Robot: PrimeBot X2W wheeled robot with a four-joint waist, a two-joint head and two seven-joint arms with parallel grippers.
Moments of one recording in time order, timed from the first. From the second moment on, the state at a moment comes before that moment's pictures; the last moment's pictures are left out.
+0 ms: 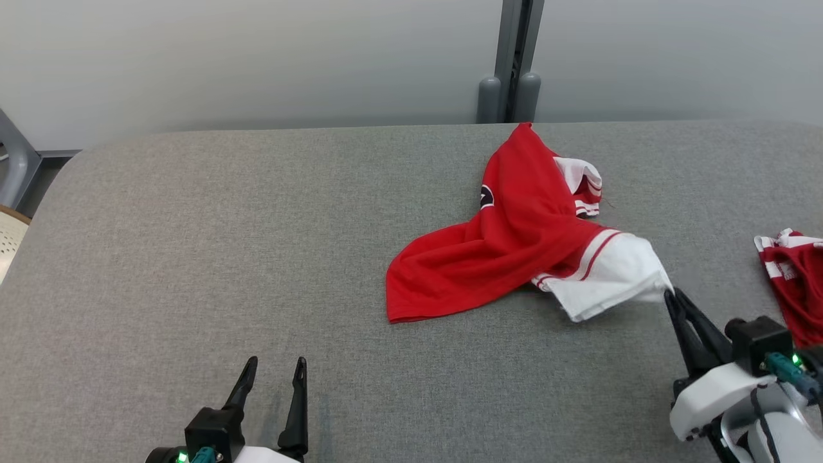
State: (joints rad) left arm 0.01 0.05 -0.21 0.31 -0.23 0.08 -0.26; right arm -0.25 -0.27 0.20 0.49 0.17 0.13 -0.26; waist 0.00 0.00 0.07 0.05
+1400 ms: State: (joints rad) left arm -0.29 0.05 -0.32 0.63 -0.30 0.09 -0.26; right arm -0.23 -0.12 0.14 0.34 0.17 0.13 -0.26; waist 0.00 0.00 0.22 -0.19
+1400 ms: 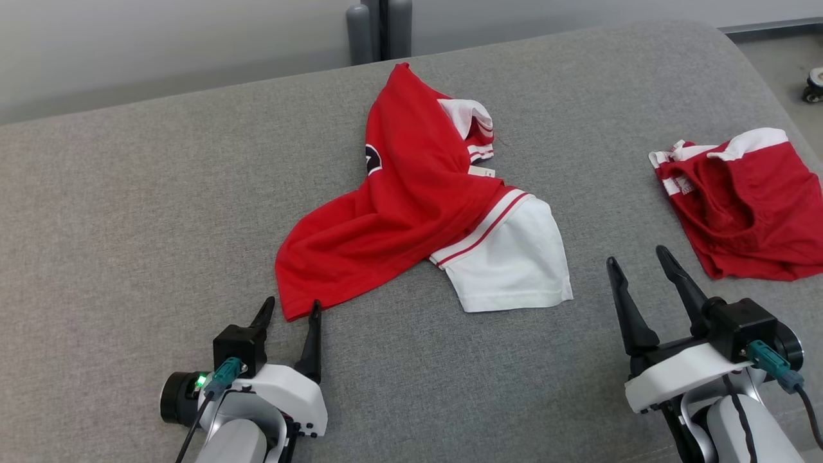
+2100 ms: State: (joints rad) left arm -0.33 0.05 -0.20 0.42 -0.21 0.07 -0.26; right arm -0.23 -0.10 0.12 0.36 0.16 0.13 -0.26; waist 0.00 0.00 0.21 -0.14
